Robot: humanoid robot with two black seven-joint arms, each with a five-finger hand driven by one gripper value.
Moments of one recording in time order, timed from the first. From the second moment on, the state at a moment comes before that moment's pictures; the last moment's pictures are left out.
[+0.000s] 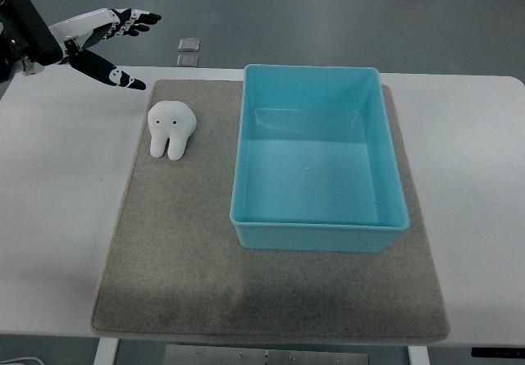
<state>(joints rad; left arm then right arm) -0.88 0.71 -0.74 -0.94 1.31 -0.35 -0.38 -0.02 0.00 0.00 0.08 -0.07 -0.04 0.03</state>
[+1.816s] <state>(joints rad) -0.88 0.56 -0.43 -0.82 1.52 -0.06 -0.45 -0.02 0.00 0.00 0.08 -0.07 -0.04 0.03</state>
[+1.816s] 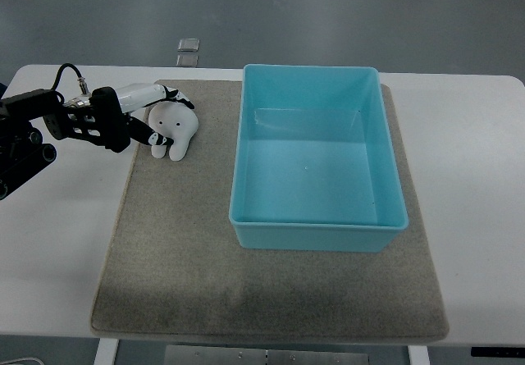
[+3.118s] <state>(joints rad) -1.06 0.46 -0.48 -1.13 1.45 -0.05 -0.44 -0.02 0.00 0.00 0.08 -0.07 -0.04 0.03</state>
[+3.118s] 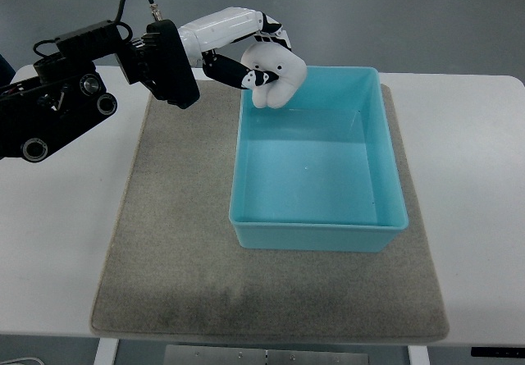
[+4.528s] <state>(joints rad) -1.00 0.41 -0.36 -1.13 1.18 0.04 -0.45 -0.02 0.00 0.00 0.08 -0.07 -0.04 0.03</state>
